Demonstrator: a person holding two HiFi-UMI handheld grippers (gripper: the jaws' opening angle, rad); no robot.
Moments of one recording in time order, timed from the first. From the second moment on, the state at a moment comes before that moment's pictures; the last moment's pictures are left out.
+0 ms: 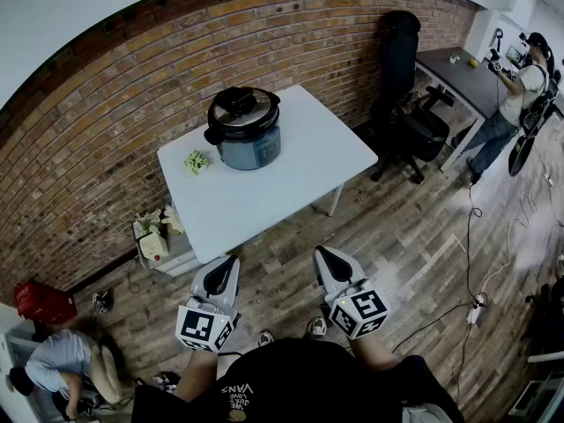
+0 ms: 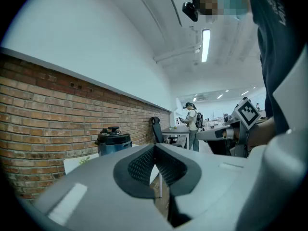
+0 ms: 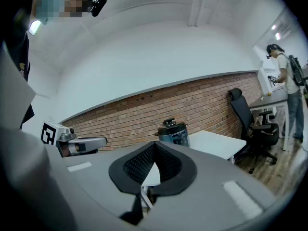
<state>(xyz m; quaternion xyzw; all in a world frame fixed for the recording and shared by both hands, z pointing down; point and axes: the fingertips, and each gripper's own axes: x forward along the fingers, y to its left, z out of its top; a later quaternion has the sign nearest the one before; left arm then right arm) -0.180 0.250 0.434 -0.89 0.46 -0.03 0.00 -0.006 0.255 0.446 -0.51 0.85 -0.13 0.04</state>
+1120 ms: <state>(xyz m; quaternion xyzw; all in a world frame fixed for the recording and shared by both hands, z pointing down) -0.129 0.185 0.458 -0.84 0.54 0.00 -0.05 0.061 0.175 0.467 -0.44 0.88 -0.18 0.05</state>
